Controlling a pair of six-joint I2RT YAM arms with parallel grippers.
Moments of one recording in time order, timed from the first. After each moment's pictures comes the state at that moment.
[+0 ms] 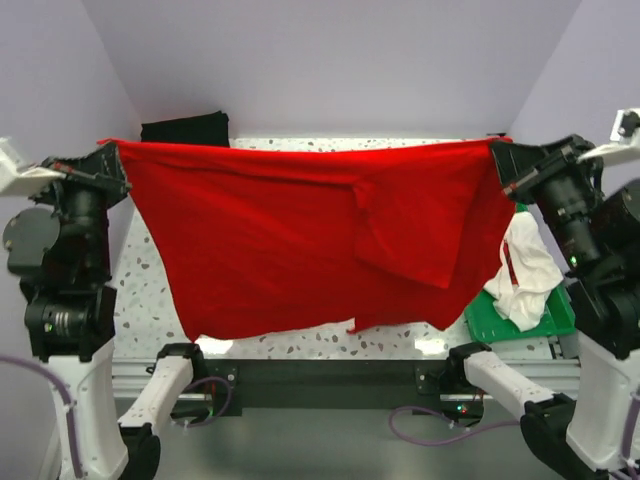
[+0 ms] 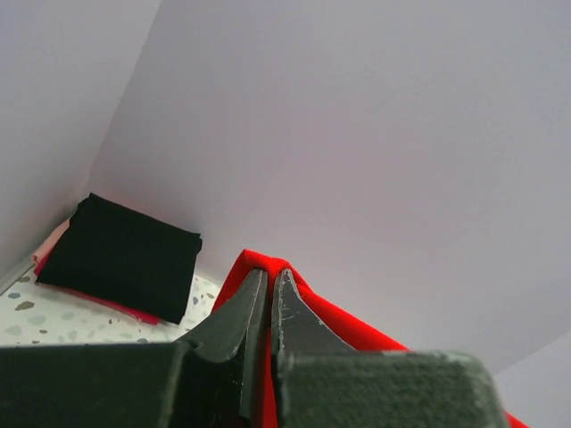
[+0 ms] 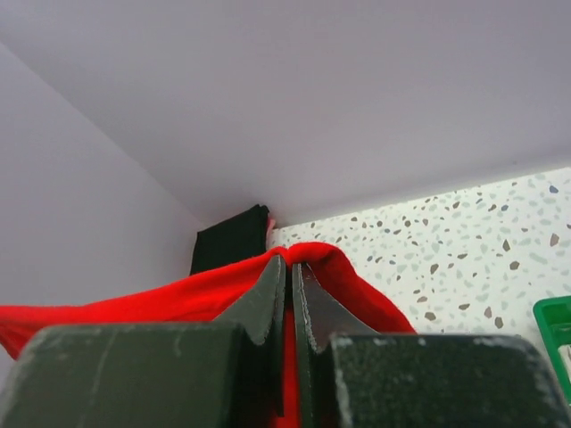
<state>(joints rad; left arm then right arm) 0.02 0.75 1.51 -0.54 -0.22 -0.57 0.23 0.94 1.87 -0.84 0.06 0.57</state>
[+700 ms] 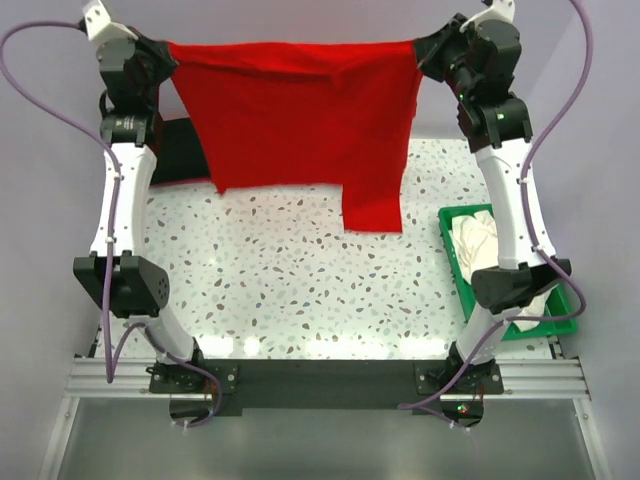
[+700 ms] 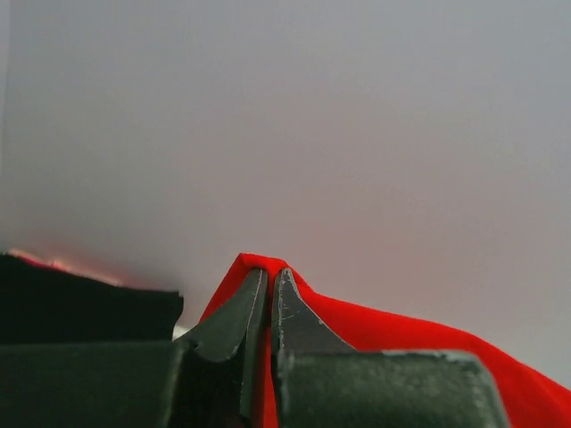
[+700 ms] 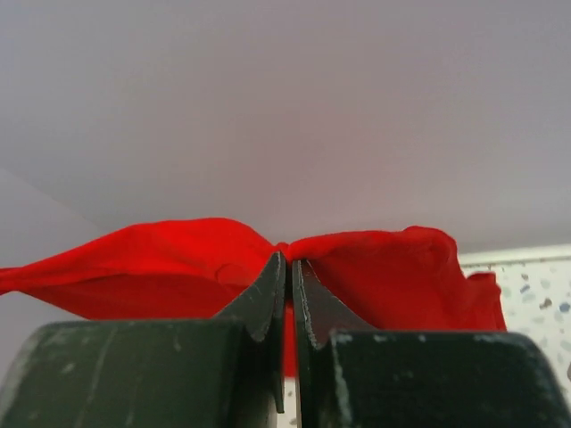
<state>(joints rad) 0.04 1.72 1.94 -0.15 -0.15 -0.54 0.23 1.80 2.31 -0.51 0.04 0.54</state>
